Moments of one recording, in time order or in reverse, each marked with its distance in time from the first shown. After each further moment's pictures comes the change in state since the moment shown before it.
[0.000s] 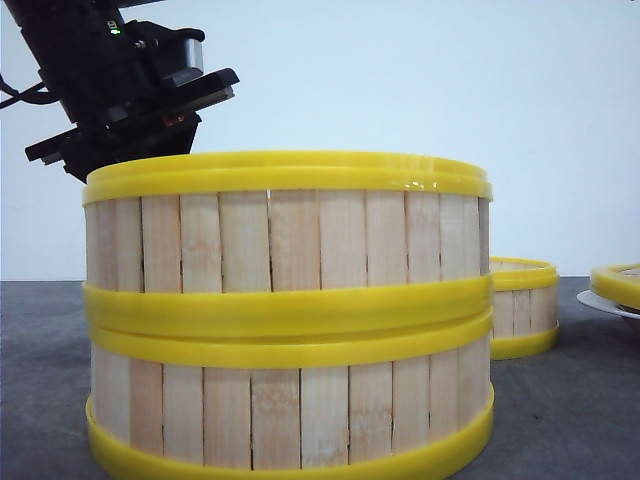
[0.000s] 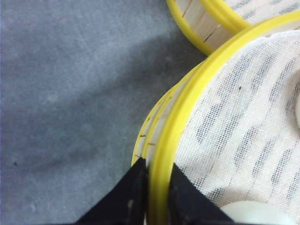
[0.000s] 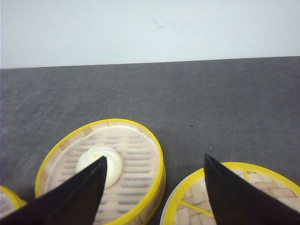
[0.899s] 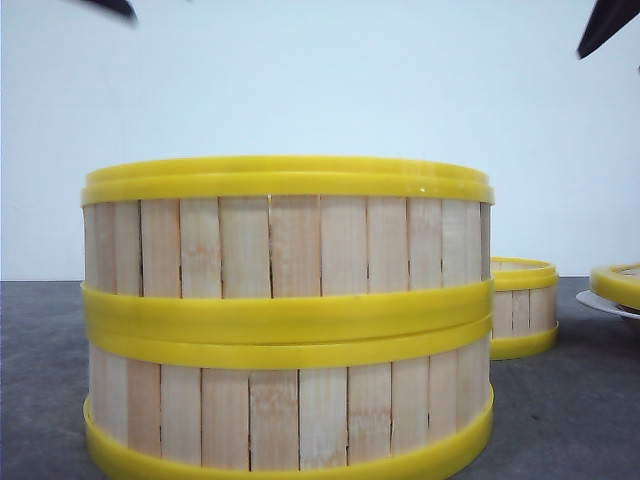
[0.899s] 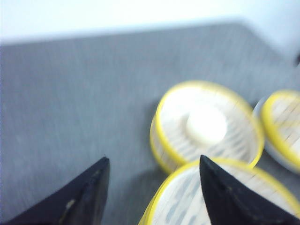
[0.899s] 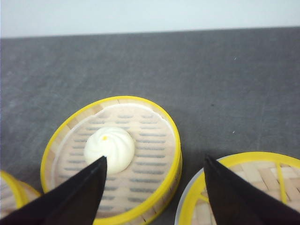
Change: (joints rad) left arm 0.002 -0.488 -0.001 0.153 -0.091 -0.005; right arm 0.030 0.240 0.071 0.022 -0.052 0.000
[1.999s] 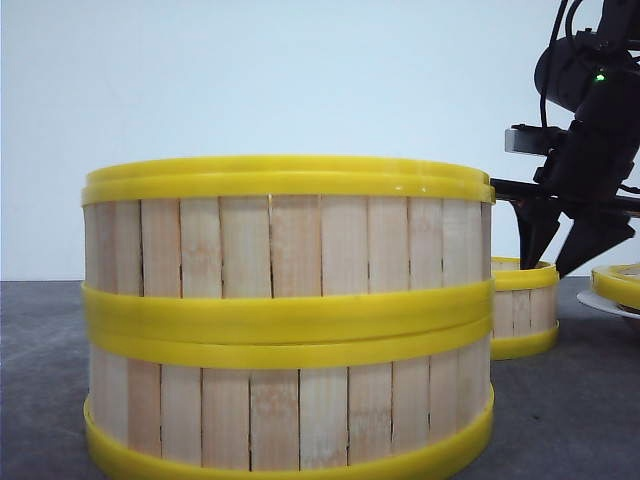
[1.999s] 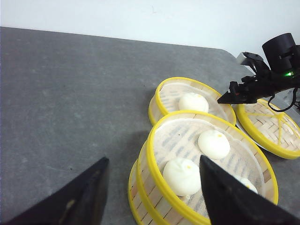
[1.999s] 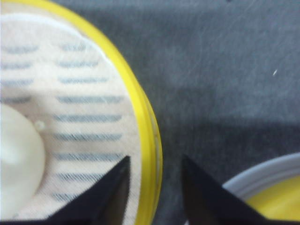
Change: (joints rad) left arm 0.000 -0.625 -0.234 -0.336 -0.007 -0.134; right arm 0.008 0.787 0.286 0.005 0.057 0.001
